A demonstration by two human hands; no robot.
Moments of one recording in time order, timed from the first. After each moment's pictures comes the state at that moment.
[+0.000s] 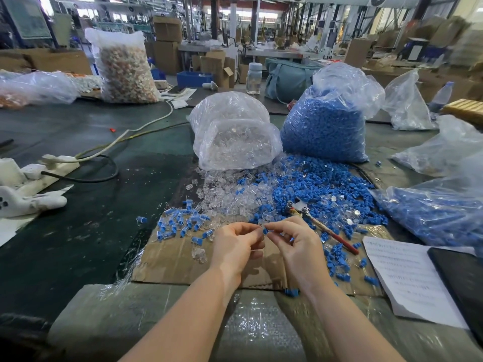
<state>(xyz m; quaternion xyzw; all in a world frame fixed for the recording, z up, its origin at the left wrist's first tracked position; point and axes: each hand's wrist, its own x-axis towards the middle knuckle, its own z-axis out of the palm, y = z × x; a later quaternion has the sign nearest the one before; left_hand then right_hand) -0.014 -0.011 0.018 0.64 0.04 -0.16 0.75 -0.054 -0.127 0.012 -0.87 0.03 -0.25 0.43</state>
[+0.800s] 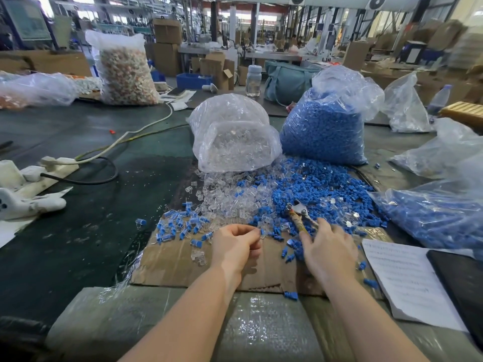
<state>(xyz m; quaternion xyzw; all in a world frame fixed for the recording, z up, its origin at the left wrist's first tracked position) -0.013 -0.010 0.020 0.63 0.08 -0.18 0.75 -0.051 -0.167 0.007 -0.94 0.29 -0.12 0.12</state>
